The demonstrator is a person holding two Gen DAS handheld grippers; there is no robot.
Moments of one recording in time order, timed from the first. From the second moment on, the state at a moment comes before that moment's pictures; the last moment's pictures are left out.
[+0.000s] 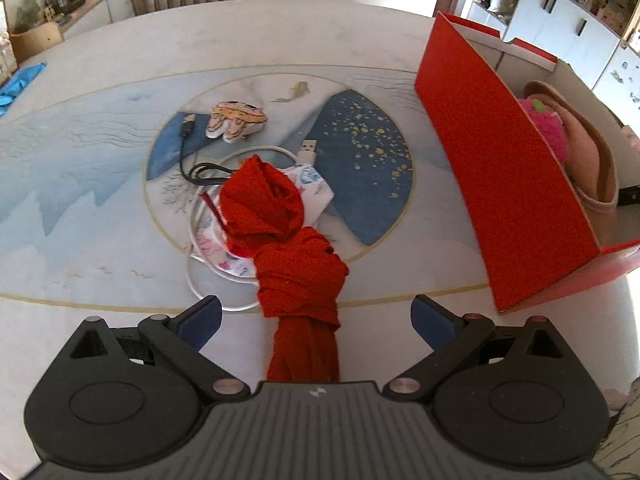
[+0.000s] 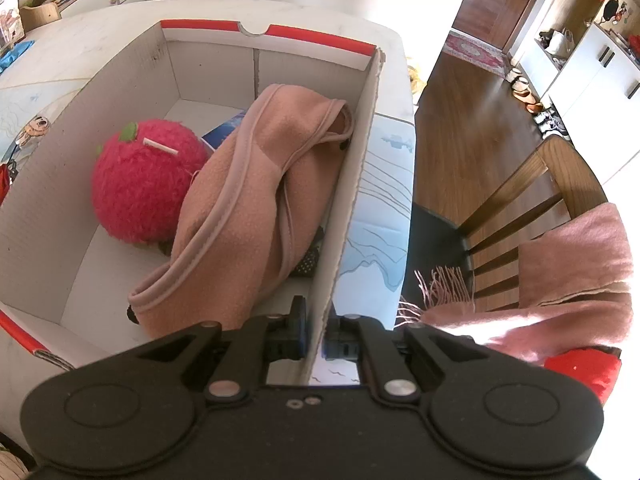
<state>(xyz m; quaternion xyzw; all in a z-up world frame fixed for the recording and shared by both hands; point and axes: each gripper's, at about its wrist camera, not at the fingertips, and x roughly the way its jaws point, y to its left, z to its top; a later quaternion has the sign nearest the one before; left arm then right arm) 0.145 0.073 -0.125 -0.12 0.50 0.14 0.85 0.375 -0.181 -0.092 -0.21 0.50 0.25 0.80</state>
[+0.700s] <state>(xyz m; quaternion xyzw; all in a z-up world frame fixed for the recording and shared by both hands) 0.143 0.073 -0.115 -0.12 0.48 0.15 0.85 0.376 -0.181 -0.092 -0.21 0.50 0.25 0.80</state>
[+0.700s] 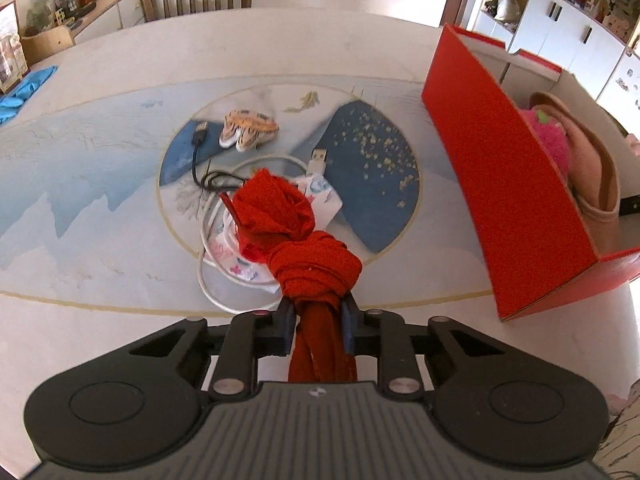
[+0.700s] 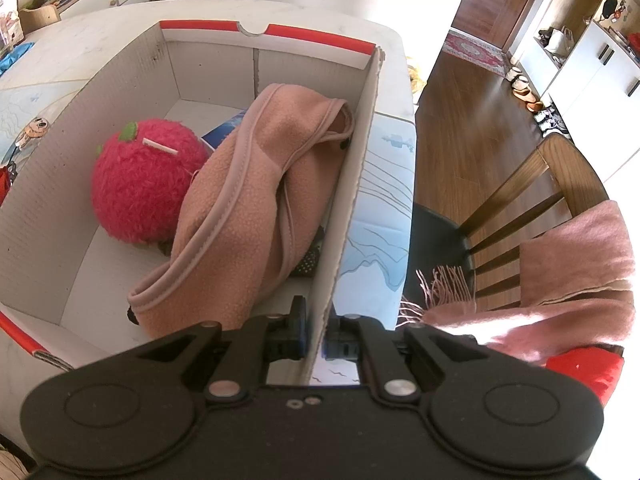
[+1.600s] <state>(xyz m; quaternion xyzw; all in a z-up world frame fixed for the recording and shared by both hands) 0.198 0.040 -0.013 -0.13 0.40 0.04 0.91 0.376 -0.181 -0.093 -0.21 0.50 0.25 0.80</state>
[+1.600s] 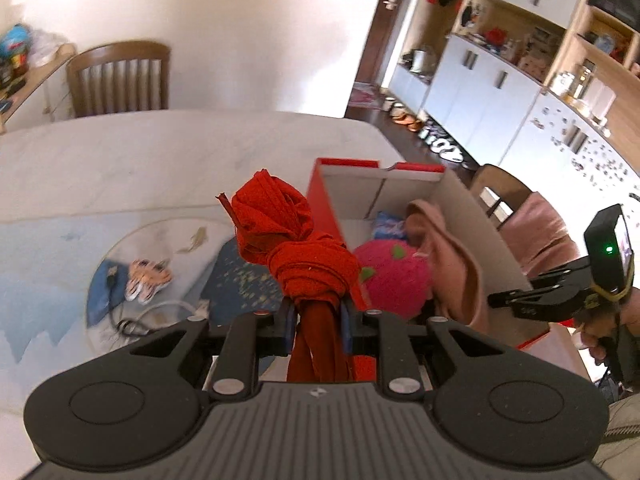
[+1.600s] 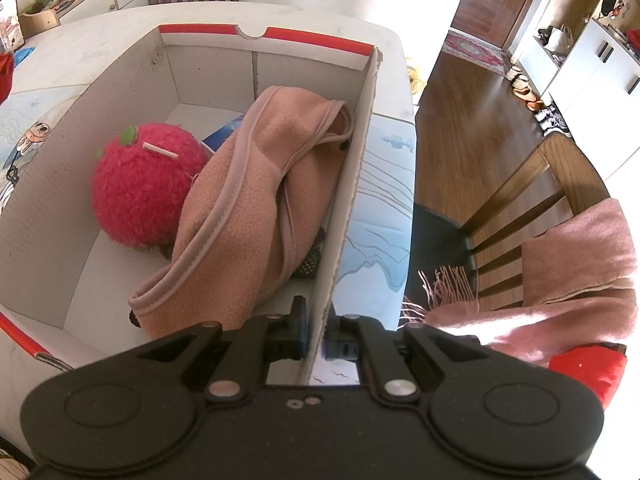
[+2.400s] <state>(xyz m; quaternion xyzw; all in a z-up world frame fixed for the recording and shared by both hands) 0.311 -0.051 -0.010 -0.05 0.41 -0.10 0.90 0.376 -0.179 -0.092 -0.21 0.50 0.25 0.80</state>
